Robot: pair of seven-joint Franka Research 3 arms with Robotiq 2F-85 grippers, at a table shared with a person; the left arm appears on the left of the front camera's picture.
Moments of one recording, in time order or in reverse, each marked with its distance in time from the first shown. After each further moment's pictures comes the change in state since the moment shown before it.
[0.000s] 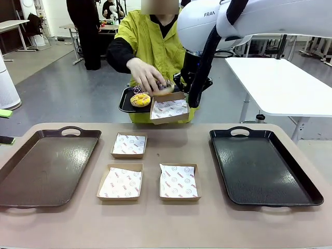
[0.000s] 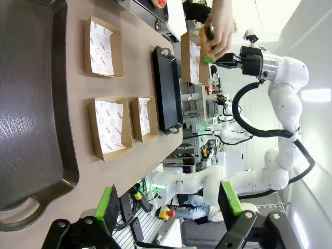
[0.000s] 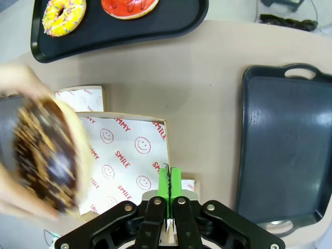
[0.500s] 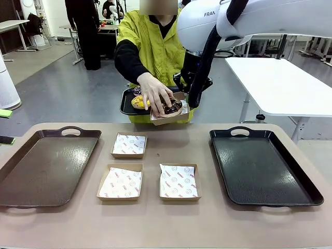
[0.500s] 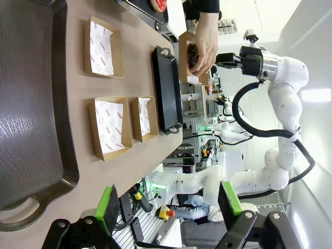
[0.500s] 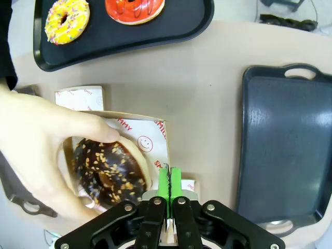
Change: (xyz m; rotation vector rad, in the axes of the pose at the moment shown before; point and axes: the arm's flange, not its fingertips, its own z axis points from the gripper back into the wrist) left arm 0.000 0.000 0.000 0.000 0.000 0.000; right arm 0.000 0.000 0.000 0.000 0.000 0.000
